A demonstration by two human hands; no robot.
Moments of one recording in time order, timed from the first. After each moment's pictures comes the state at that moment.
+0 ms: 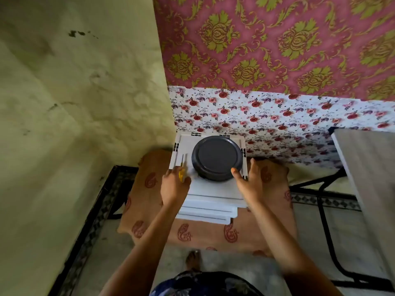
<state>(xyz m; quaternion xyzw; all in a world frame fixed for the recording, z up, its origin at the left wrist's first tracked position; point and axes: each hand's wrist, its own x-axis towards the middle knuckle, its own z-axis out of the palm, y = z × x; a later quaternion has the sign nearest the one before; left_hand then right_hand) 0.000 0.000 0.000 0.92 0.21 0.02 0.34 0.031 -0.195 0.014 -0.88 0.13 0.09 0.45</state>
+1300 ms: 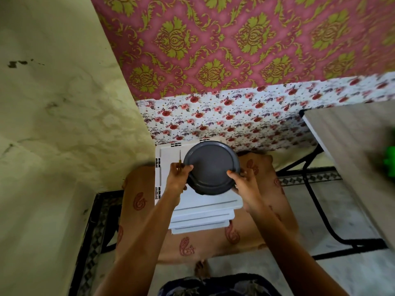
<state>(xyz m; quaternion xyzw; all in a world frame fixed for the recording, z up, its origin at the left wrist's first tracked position) 0.061 -0.023 0.015 0.74 0.24 -0.15 0.61 0.028 -0.203 0.006 -0.59 0.28 0.04 0.76</state>
